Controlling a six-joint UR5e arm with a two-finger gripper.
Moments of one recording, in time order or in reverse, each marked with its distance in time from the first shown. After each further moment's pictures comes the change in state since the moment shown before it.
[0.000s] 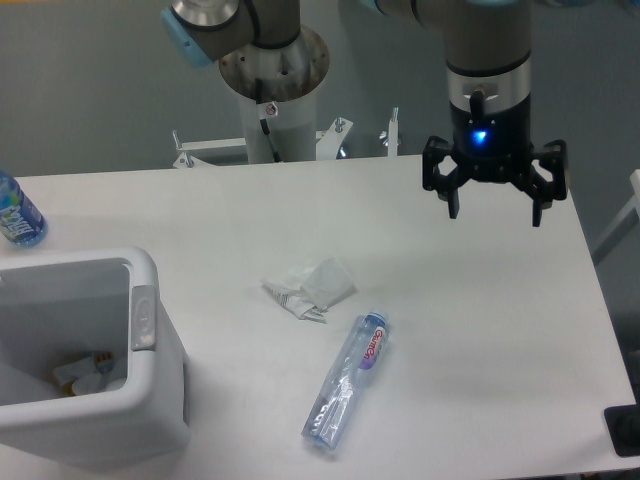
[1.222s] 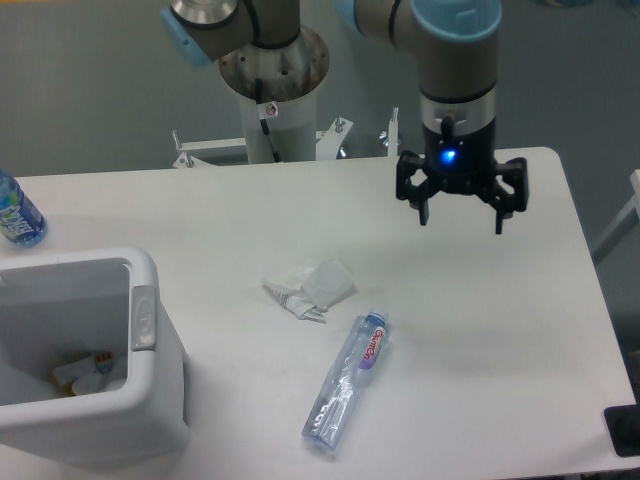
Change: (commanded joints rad) arm -0.014 0.074 -0.317 0.209 -0.005 -0.058
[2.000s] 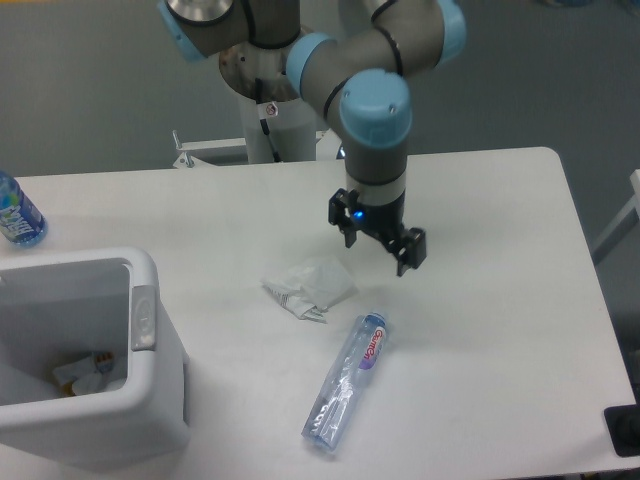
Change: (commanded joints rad) arm -0.127 -0.116 -0.150 -0.006 0.002 0.408
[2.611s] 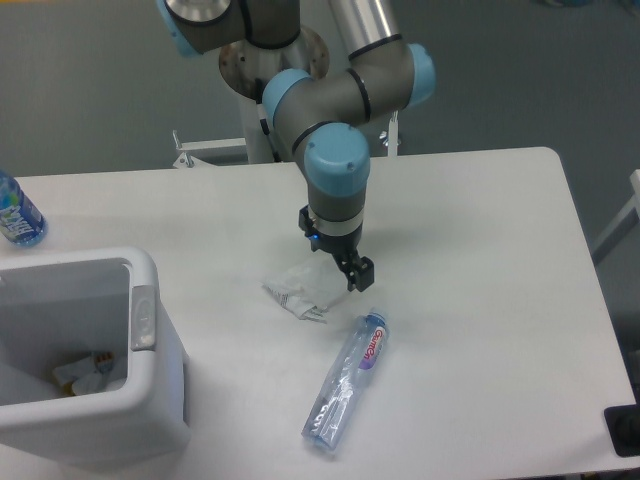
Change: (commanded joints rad) arm -0.086 -0.051 -0.058 0.011 0.044 -0.023
